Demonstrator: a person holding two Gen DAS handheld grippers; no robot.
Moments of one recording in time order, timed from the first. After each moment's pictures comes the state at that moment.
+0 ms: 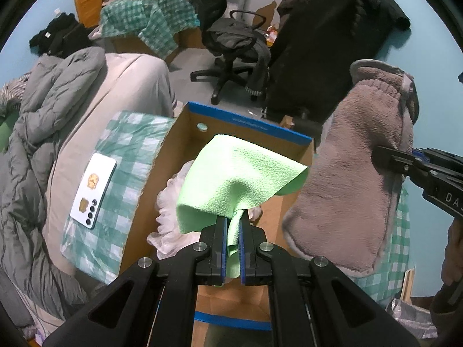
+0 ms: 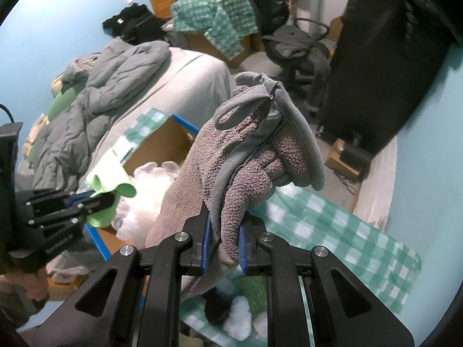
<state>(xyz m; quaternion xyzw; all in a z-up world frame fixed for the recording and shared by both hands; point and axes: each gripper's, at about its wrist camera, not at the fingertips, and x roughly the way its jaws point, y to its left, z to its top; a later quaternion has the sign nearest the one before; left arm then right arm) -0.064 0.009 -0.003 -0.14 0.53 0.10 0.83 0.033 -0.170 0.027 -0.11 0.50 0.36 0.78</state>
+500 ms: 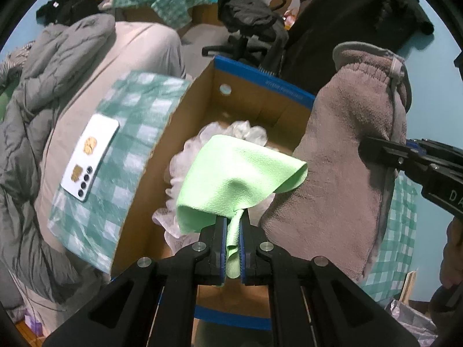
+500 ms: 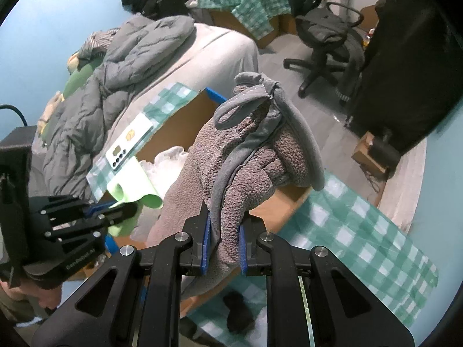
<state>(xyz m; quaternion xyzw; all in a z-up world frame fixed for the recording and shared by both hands) -0.073 0.034 -0.057 -0.18 0.57 0.11 0.80 0.030 -0.111 -0.019 -0.13 0.54 0.41 0.73</state>
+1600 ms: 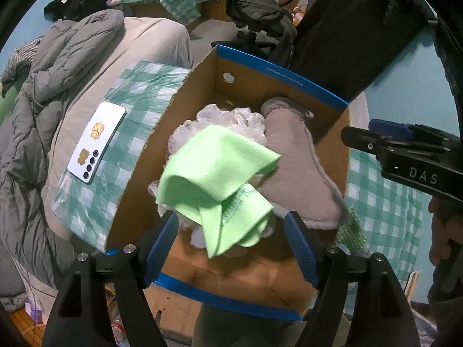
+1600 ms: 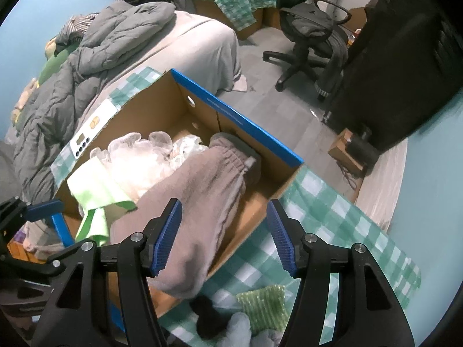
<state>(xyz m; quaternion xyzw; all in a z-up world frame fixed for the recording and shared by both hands) -0.087 0.011 -0.050 -0.18 0.57 0.14 0.79 0.042 -0.115 -0.045 -0.18 0.54 0.35 0.74</state>
